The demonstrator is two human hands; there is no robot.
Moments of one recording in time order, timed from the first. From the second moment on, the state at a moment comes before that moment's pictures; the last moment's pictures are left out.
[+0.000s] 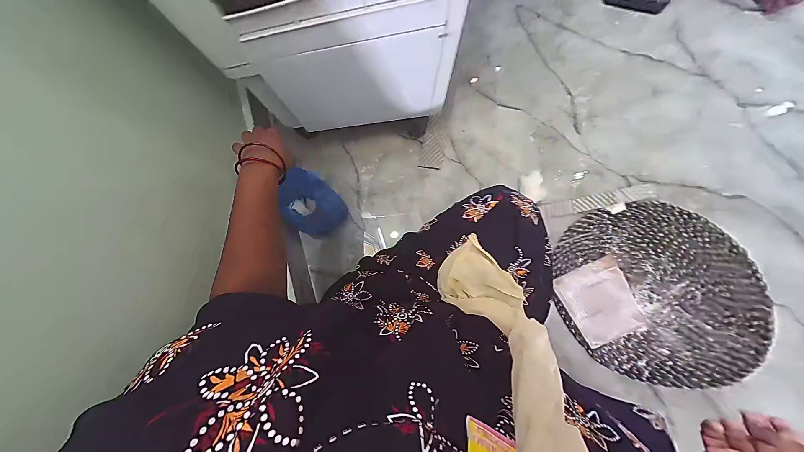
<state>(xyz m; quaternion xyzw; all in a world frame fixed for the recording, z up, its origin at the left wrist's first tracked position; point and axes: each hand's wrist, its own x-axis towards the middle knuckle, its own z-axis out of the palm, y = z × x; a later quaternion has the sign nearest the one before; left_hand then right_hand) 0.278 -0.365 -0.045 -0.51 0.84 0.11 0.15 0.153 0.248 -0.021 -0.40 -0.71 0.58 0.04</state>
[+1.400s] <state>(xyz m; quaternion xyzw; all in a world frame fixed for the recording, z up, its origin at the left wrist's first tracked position) -0.051 0.008 -0.124 -0.14 0.84 0.49 0.17 0.101 0.326 -0.096 -0.13 -0.90 0.25 -0.33</state>
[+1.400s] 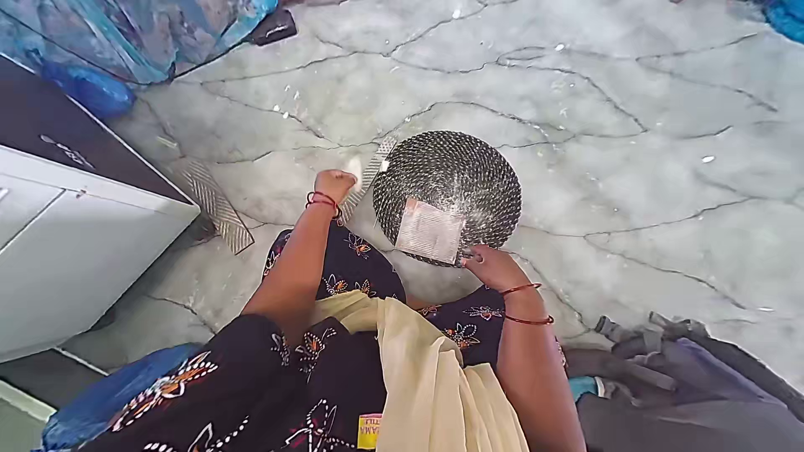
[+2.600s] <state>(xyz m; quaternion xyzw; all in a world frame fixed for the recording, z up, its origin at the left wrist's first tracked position) 0.062 0.078 -0.158 -0.05 0.59 0.76 0.28 0.099 0.257 -0.107 -0.20 -0.78 0.58 -0.16</state>
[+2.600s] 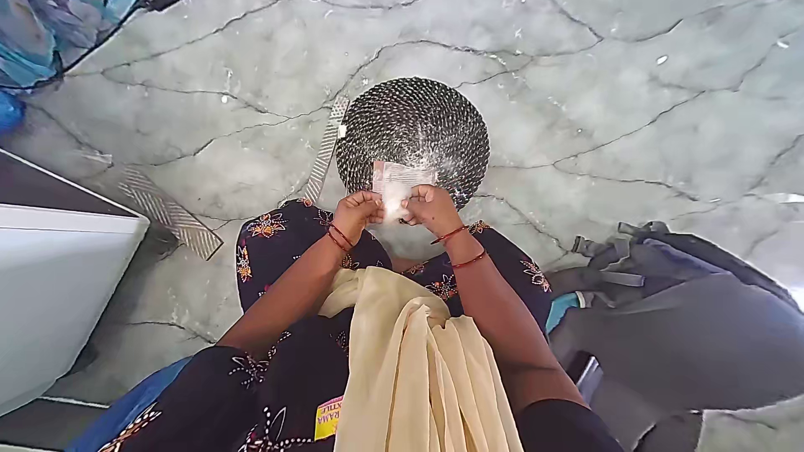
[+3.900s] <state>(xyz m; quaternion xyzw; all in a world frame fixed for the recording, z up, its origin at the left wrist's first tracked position) 0.062 0.077 -0.162 -0.02 0.54 0.75 0.39 0.103 0.244 -0.116 -0.22 -0.77 0.56 -0.21</state>
